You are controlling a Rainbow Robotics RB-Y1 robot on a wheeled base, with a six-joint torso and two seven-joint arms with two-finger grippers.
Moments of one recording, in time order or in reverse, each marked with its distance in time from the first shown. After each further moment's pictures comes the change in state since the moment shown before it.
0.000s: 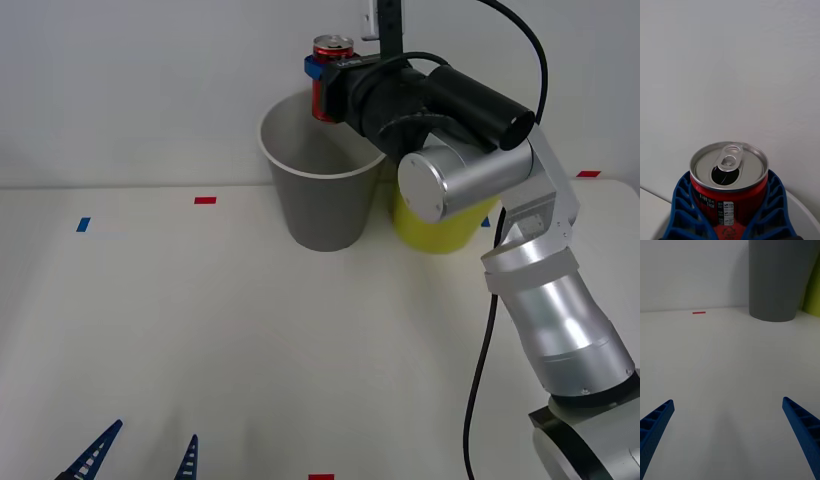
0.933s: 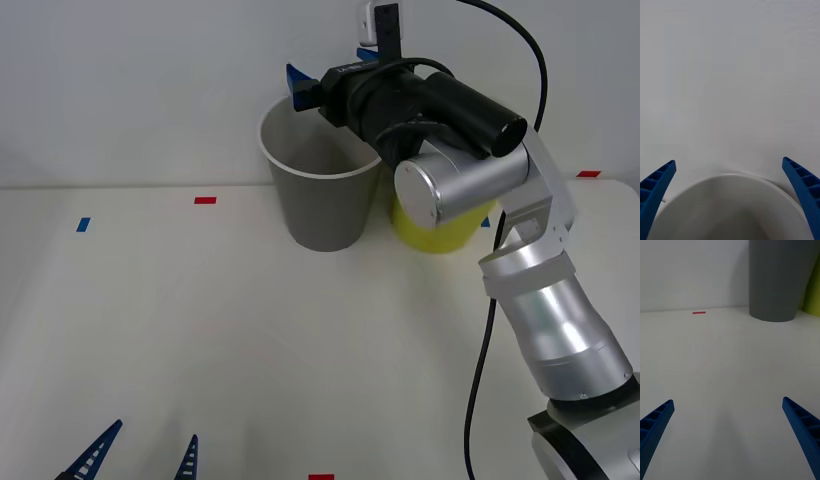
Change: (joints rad) right arm 0.012 0.004 0.009 -0.001 0.061 -0.001 -0.007; left arm 0.000 0.000 0.000 0.000 0.000 0.000 0.000
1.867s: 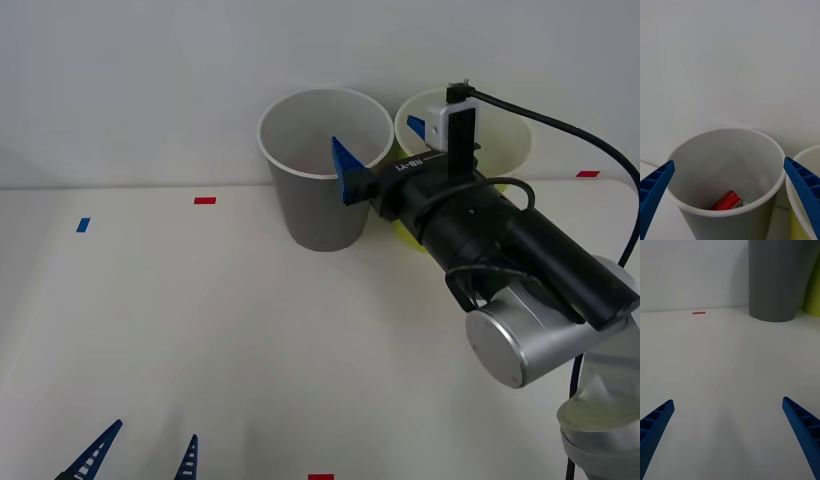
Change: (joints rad) right arm 0.525 -0.084 0.048 -0.519 0.059 -0.045 0.017; left arm 0.000 0.000 0.000 0.000 0.000 0.000 0.000
